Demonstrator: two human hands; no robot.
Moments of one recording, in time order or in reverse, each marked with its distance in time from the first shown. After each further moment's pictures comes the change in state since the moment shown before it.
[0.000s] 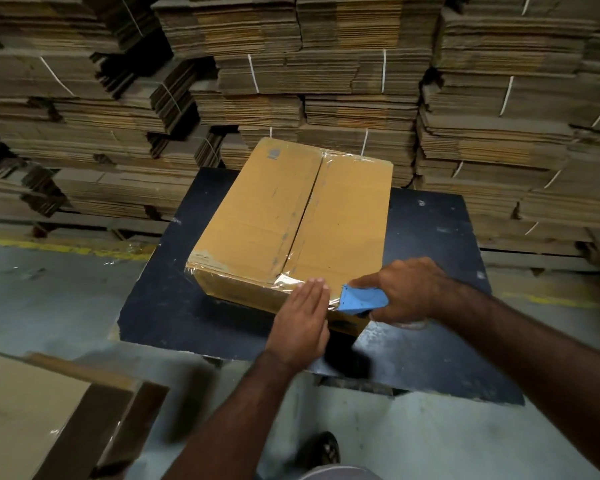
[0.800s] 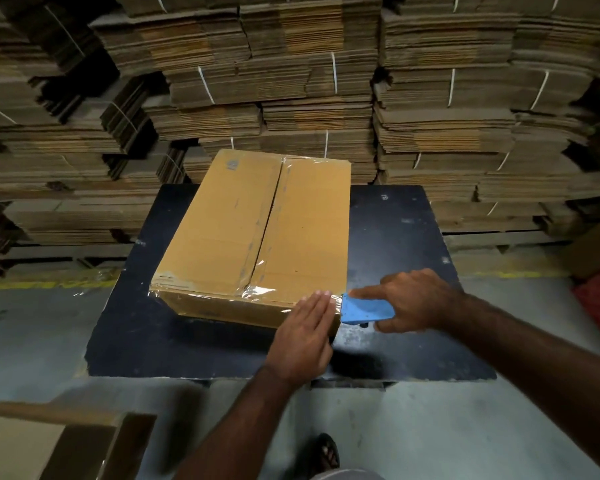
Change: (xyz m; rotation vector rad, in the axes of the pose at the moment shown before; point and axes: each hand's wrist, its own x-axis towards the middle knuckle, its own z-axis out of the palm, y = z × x) left_hand 0.011 0.036 0.004 -0.120 0.002 0.197; right_hand -0.042 0.039 0.050 0.027 0.022 0.058
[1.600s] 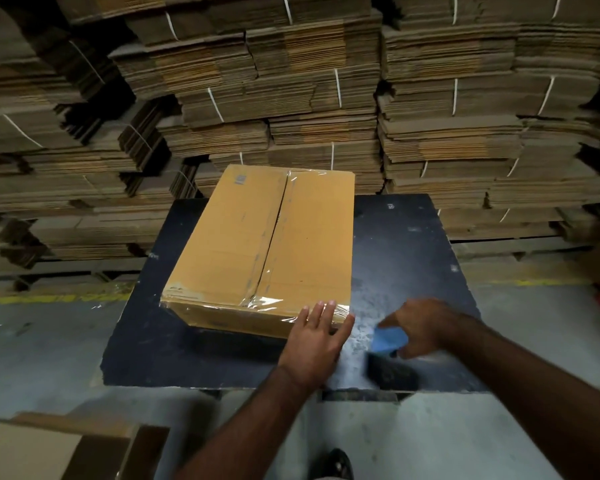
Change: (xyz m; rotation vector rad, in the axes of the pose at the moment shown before) left_hand 0.018 0.019 -0.013 0.302 -0.354 -0.075; right_hand 0.001 0.018 0.056 0.098 -0.158 0.069
